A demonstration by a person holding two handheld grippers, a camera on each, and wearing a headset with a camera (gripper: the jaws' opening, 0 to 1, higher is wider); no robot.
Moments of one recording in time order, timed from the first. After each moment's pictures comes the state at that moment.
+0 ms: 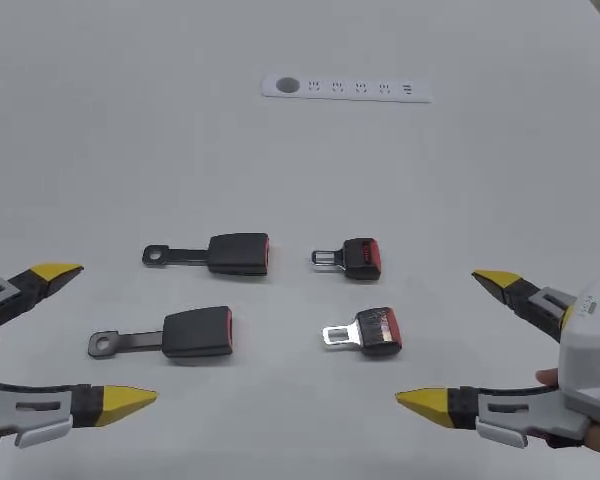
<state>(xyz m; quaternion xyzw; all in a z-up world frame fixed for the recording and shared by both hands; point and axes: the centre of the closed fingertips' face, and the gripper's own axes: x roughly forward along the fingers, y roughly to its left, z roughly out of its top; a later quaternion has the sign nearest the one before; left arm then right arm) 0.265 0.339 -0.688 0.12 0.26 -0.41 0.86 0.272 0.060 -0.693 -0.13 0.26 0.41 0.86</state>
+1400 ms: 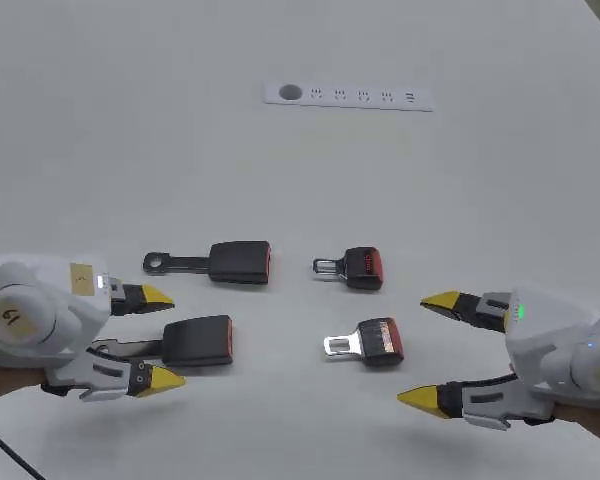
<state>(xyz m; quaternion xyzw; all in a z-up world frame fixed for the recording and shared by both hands) 0.280 0.298 -0.745 0.25 0.33 -0.54 0.73 0.274 0.076 -0.734 -0.24 0.29 0.52 0.77</state>
